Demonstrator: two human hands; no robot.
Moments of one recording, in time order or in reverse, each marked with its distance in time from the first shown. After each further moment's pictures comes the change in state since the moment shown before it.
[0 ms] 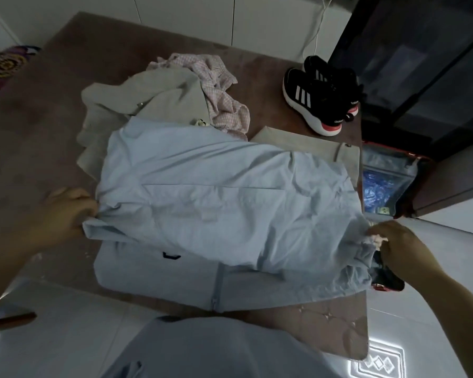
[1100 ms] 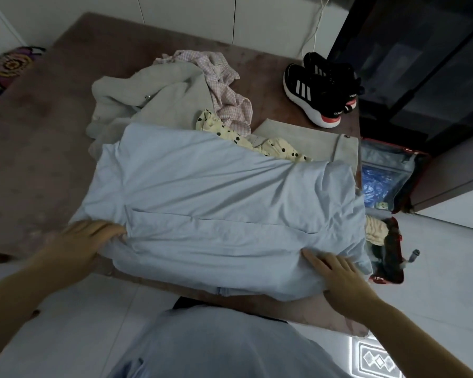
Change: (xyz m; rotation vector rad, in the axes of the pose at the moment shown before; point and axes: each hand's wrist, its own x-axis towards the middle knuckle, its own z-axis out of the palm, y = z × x) left_hand -0.066 0.035 0.041 -0.062 0.056 0.152; right_hand -0.084 -0.053 0.082 -0.357 -0.289 -0.362
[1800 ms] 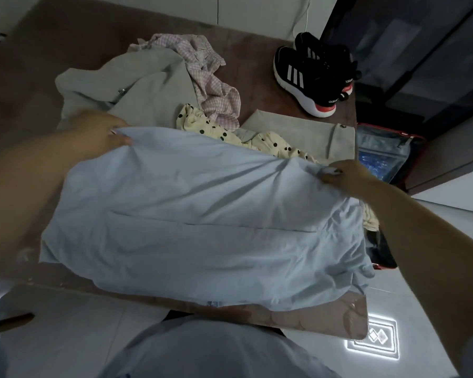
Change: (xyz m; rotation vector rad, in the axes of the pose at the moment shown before) left_hand 0.215 -0.022 -0.082 -0.165 -0.026 -0.312; right_hand 0.145 0.090 -0.109 0.570 0.109 0.477
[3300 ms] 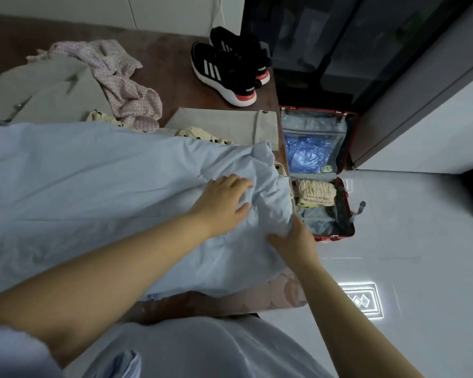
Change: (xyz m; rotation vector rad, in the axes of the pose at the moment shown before) left_hand -0.068 0.306 0.140 -0.168 -0.090 0.570; right_hand -0.150 0.047 0.072 0.365 0.149 0.354
